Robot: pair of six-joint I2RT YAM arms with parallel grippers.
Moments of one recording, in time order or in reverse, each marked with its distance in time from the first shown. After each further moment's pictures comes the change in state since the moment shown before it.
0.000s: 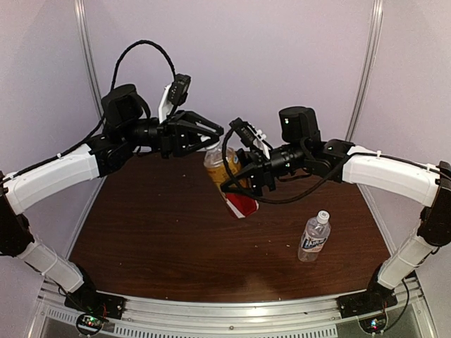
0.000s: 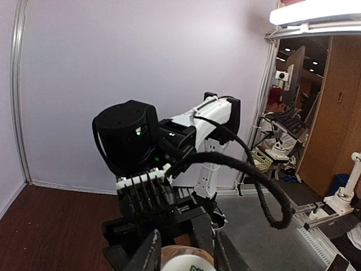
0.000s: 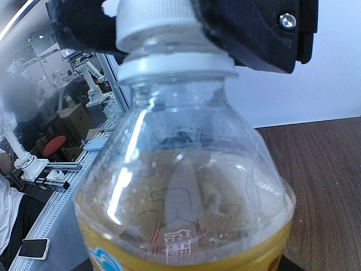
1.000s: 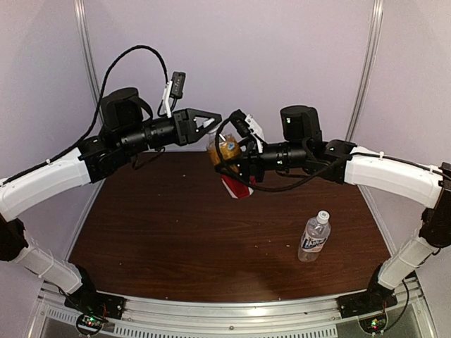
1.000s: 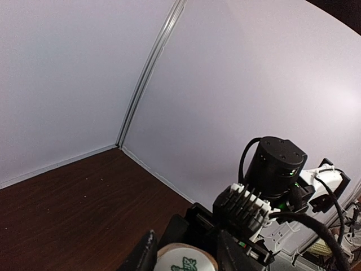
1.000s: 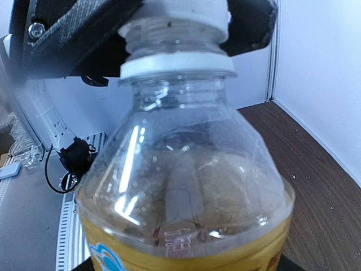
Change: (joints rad) left arm -0.082 -0.070 -0.012 -0.189 -0.734 -0.174; right arm 0.012 -0.018 -0.003 0.019 0.512 -0.011
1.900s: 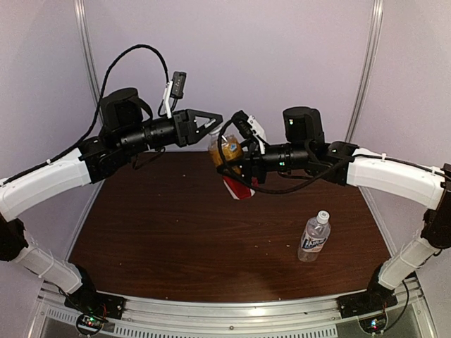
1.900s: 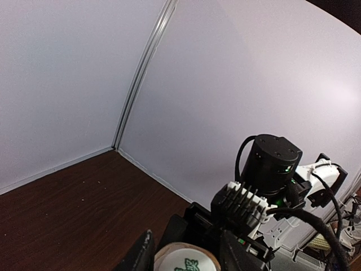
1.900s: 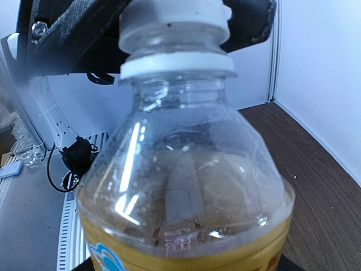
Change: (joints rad) left arm 0.000 0.000 -0.006 0.017 0.039 0.025; right arm -0.001 -0.020 -0.027 0.013 -0.009 -0.001
